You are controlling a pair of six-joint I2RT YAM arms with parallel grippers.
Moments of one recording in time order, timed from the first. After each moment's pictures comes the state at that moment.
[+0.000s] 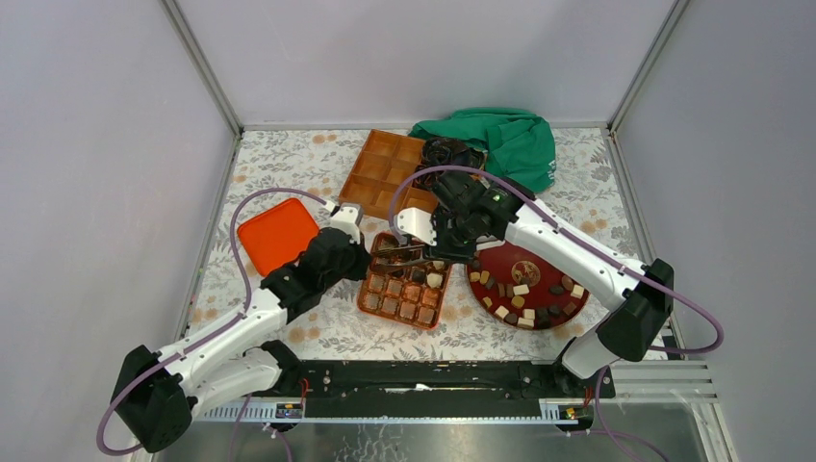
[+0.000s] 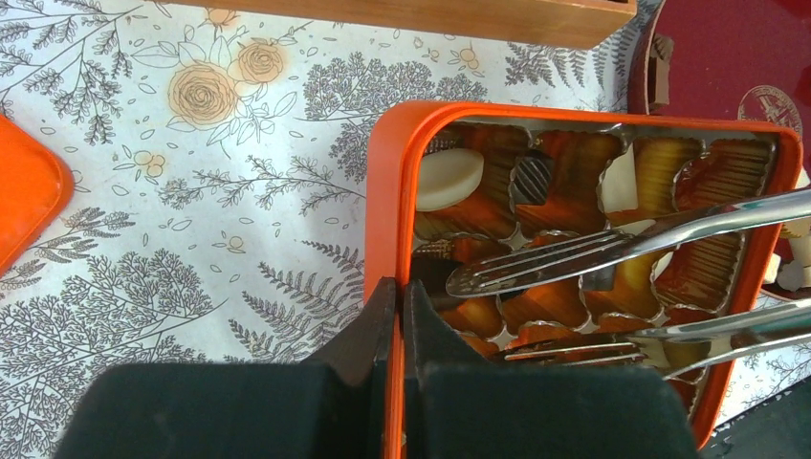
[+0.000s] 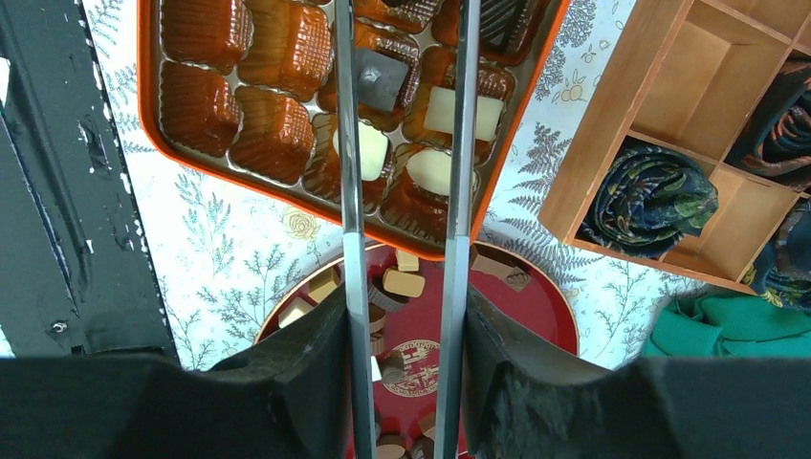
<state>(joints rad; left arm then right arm) -0.68 0.95 0.59 -0.21 -0.16 -0.41 0.84 1.56 1.52 -1.12 -0.20 -0.76</state>
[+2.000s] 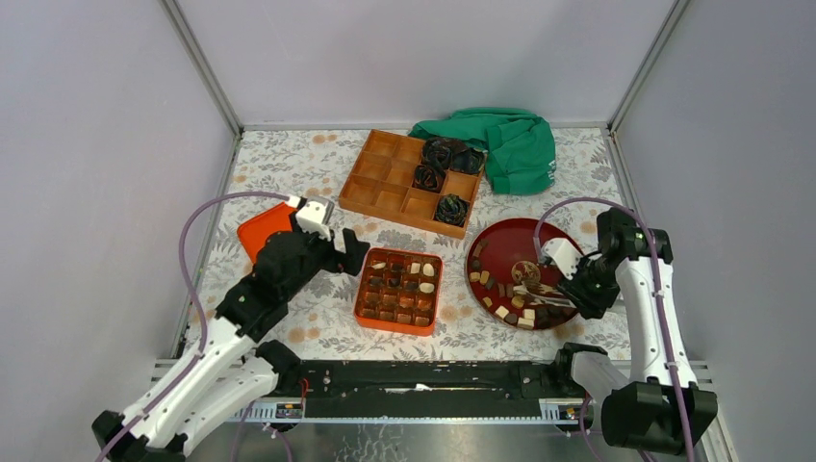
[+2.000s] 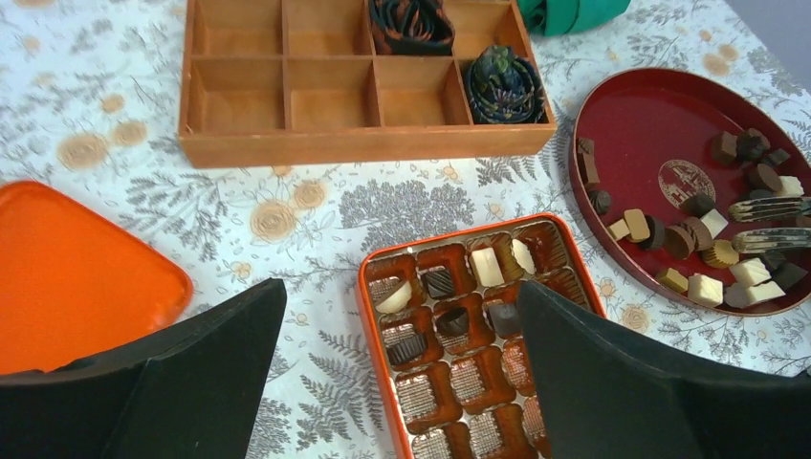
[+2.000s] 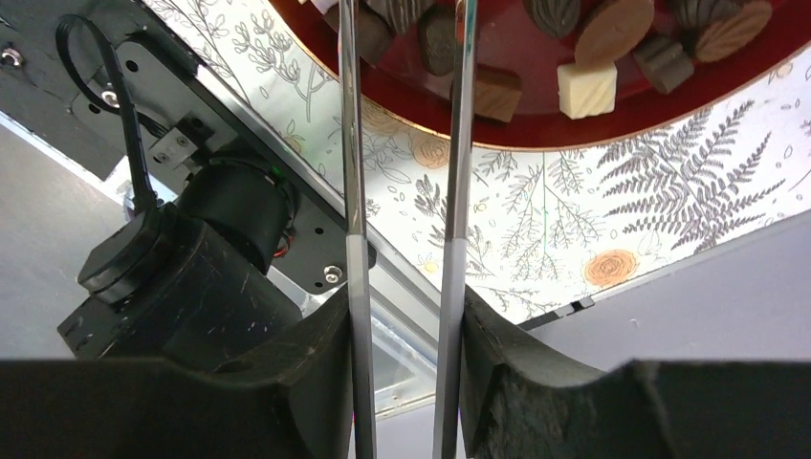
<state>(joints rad) -0.59 0.71 0.66 -0.29 -0.09 -0.23 -0.12 1.02 0.98 -1.49 -0.14 -1.07</state>
